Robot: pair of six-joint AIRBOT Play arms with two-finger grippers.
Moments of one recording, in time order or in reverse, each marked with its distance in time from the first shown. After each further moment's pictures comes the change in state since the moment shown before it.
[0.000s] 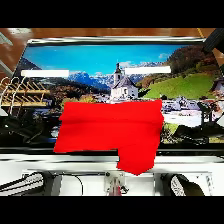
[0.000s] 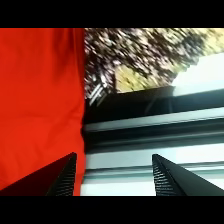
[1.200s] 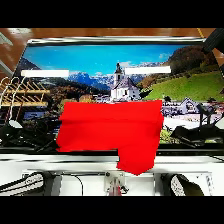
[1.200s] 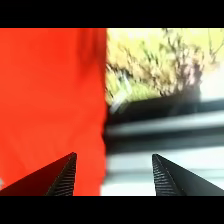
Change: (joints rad) left arm -0.056 -0.002 -0.238 -0.039 0.236 0.030; right arm -0.018 0.010 -0.064 0.056 0.013 0.020
